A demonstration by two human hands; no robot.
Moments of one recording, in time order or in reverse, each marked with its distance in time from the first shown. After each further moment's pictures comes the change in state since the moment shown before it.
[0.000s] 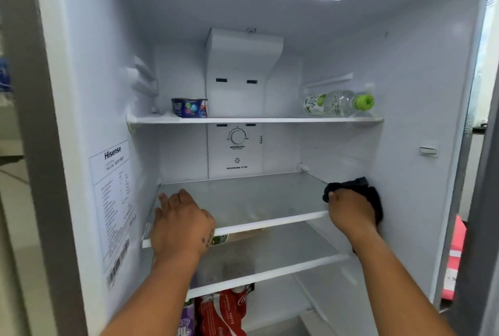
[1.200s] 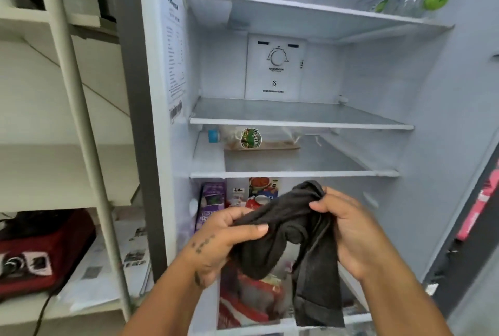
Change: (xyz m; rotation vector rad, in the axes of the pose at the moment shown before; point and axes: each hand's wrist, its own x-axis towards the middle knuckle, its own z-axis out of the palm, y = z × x) left_hand -0.184 -0.067 0.052 -1.486 -0.752 -0.117; right_hand -0.204 -0.006 0.045 1.529 -0.668 0.189
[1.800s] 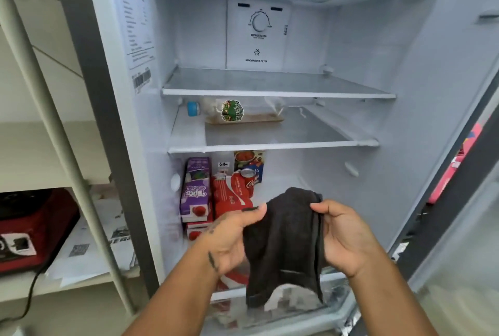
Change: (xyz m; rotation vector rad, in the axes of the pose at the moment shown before) left_hand 0.013 -0.038 0.037 -0.352 0.006 -0.372; right_hand -0.006 0.040 -0.054 0.372 0.010 0.354
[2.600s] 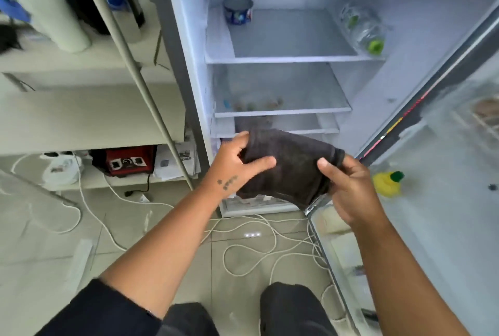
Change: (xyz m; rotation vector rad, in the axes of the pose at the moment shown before) left_hand -0.252 0.230 0.212 0.763 0.266 0.412; right_hand -0.248 -0.183 0.214 -0.429 0.121 -0.262
